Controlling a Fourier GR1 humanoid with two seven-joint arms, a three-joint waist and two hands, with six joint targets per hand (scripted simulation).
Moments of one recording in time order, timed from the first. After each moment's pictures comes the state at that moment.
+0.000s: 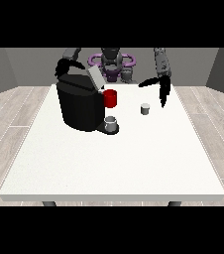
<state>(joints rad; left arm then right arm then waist) -0.42 0.34 0.17 -1.04 -0.11 -0.11 -0.07 -0.12 -0.02 0.01 -1.60 -0.01 -0.12 -0.06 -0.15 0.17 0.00</state>
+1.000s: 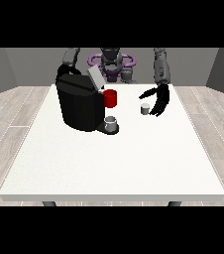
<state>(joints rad) -0.55 0.36 0.08 -0.75 -0.35 -0.04 -0.12 -0.19 -0.03 0.00 -1.46 0.04 -0.15 -0.03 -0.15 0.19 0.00</state>
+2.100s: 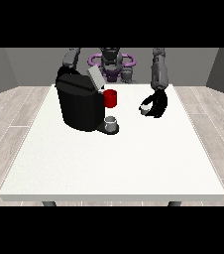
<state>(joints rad) -0.65 0.38 0.04 -0.56 -0.58 0.18 -0.23 -0.22 -0.01 0.00 -1.46 0.02 -0.17 -0.03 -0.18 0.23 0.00</state>
